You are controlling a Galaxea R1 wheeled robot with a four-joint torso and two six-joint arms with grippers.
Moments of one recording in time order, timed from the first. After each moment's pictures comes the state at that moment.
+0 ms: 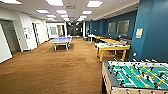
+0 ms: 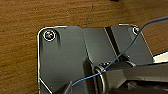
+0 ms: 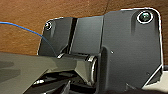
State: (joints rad) left arm 1.59 3.00 -2.69 0.13 -0.20 -0.06; right arm -1.56 2.96 -2.55 -0.09 0.03 -0.03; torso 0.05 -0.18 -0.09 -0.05
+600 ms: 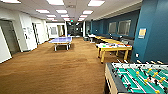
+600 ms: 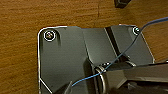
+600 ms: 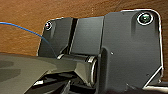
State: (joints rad) left arm 1.59 3.00 -2.69 0.13 -0.20 -0.06; right arm -1.55 2.97 -2.56 -0.09 0.03 -0.03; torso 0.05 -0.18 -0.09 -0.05
